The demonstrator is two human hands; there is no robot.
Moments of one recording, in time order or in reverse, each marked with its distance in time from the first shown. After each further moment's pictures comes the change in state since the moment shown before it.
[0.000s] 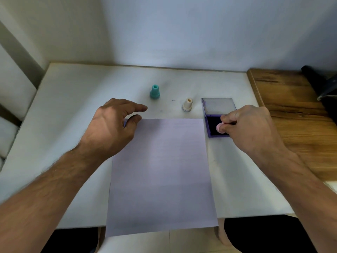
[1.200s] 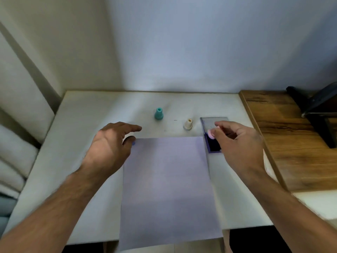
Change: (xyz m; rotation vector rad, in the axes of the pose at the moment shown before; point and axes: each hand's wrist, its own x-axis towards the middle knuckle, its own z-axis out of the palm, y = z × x) left_hand -0.005 -0.013 -0.022 0.026 0.017 -0.068; right_hand -0.024 -0.011 0.023 0.536 0.388 -0.072
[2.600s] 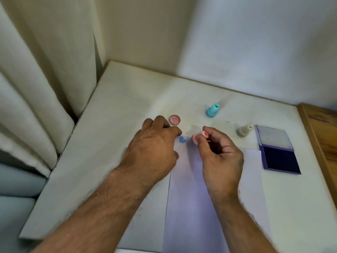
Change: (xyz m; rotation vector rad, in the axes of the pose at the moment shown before) left_hand -0.010 -0.037 0.007 0.081 -0.188 -0.046; right_hand -0.062 -0.048 0.154 0.382 -0.069 0.009
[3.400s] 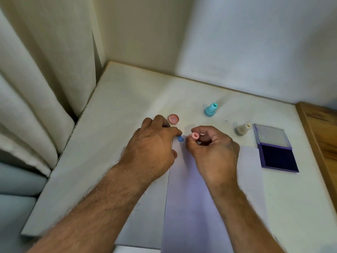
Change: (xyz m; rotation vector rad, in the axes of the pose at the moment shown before) left_hand 0.002 -0.003 0.002 -0.006 -0.016 0.004; right_hand 0.013 -0.012 0.004 -0.432 -0.060 -0.137
